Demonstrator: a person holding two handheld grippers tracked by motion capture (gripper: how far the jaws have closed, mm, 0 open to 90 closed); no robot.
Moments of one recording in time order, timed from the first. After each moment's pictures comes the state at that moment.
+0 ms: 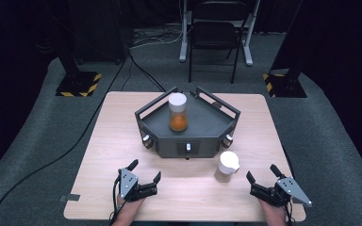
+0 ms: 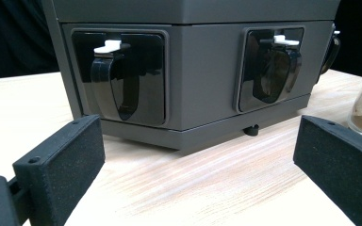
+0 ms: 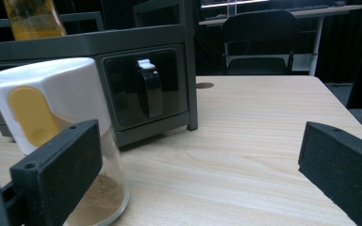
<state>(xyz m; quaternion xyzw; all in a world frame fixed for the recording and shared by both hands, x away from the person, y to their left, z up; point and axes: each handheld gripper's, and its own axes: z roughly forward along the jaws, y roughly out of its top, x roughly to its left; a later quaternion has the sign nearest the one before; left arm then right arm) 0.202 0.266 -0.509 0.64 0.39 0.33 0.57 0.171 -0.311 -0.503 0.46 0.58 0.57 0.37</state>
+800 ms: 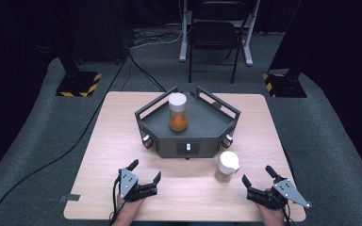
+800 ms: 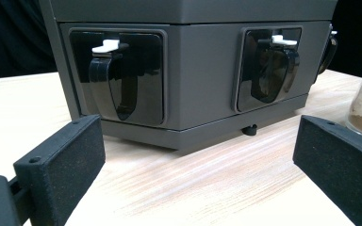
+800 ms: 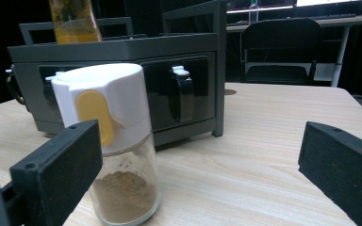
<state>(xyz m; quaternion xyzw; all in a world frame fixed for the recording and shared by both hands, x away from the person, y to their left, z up) 0.202 0.267 -0.510 0.64 0.39 0.33 0.57 0.166 -0.308 -0.502 0.42 0.59 0.58 0.36</state>
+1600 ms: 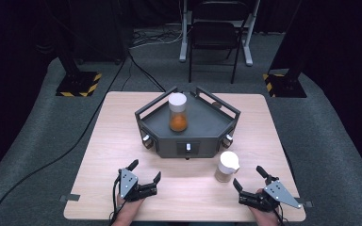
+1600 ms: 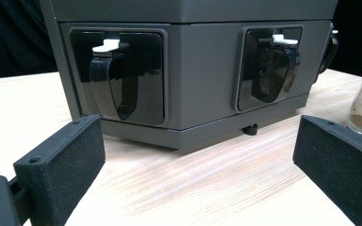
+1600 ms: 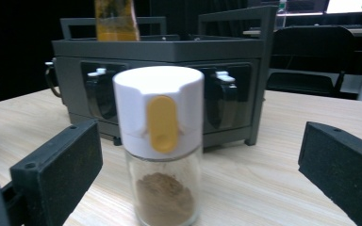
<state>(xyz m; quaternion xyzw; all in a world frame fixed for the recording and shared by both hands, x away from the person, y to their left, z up) 0.202 0.267 -0.510 0.65 0.39 0.33 0.57 0.167 -0.293 -0.498 0.38 0.62 0.59 0.35</state>
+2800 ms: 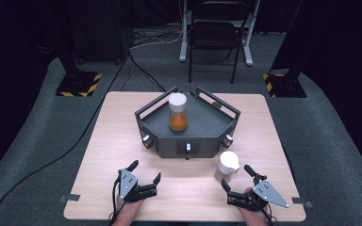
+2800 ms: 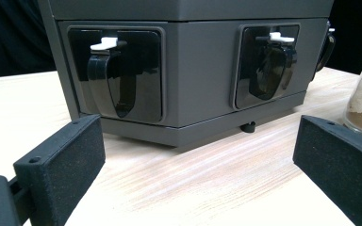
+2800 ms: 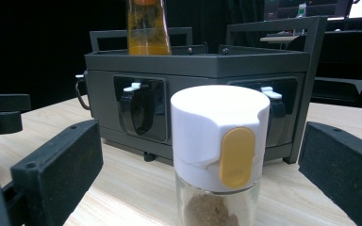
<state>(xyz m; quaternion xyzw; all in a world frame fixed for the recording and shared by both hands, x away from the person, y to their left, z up) 0.201 0.269 -0.510 0.65 0.39 0.33 0.57 0.172 -0.268 -0.496 0.37 0.62 0.61 0.33</state>
